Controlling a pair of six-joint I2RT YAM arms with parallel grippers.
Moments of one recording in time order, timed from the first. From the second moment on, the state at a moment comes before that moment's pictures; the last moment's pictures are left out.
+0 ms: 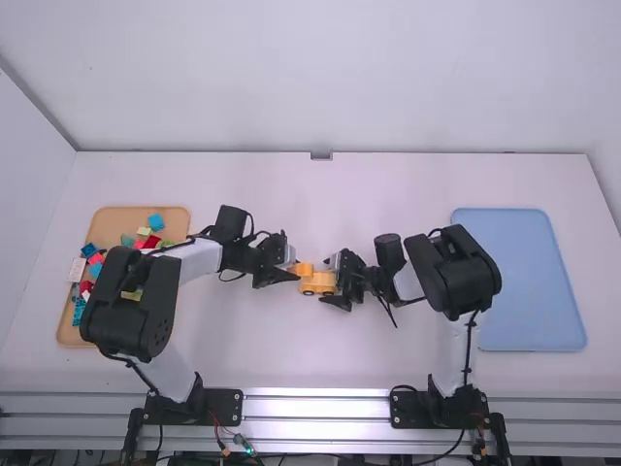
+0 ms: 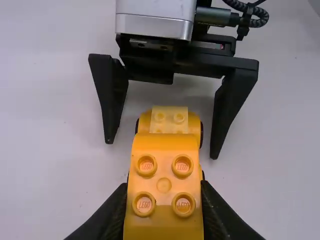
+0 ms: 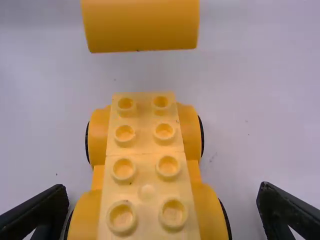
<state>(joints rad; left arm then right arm) -0.15 1.75 0.82 -0.24 0.98 1.16 0.32 2.11 0.61 0.68 -0.98 -0.79</state>
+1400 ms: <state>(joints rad) -0.27 1.85 0.76 0.07 0.96 0.94 0.32 2.11 0.62 0.63 -1.03 -0.82</state>
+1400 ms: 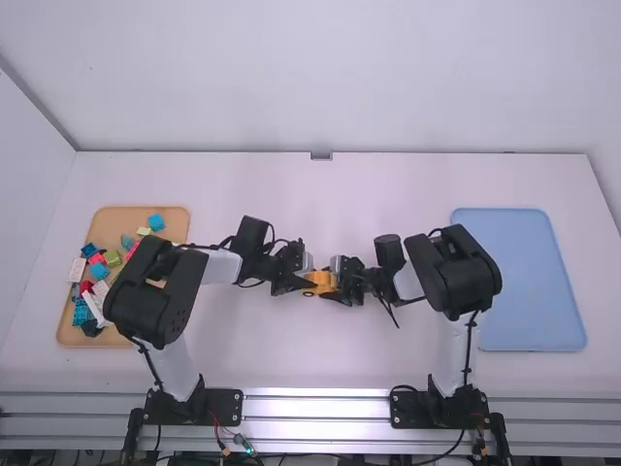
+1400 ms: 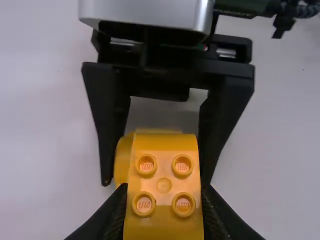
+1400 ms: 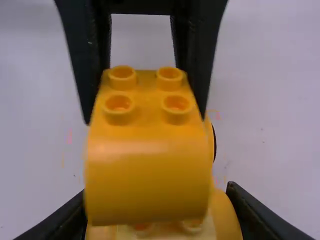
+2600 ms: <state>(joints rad) -0.32 1.89 0.80 0.06 0.92 0.96 0.30 2.11 0.63 0.60 -1.04 -0.87</state>
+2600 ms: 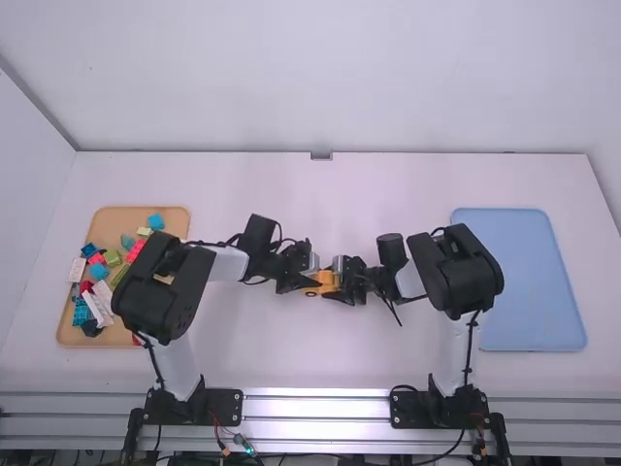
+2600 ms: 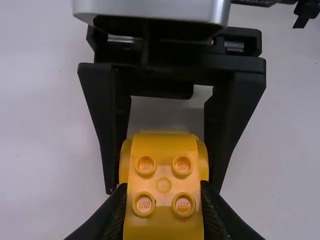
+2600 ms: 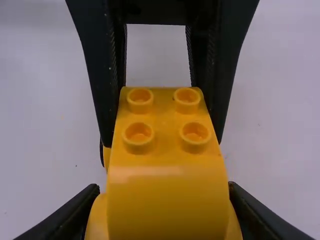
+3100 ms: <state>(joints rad) -0.33 1.88 0.81 0.02 0.88 0.96 0.30 2.11 0.63 0.60 -1.05 -0.87</state>
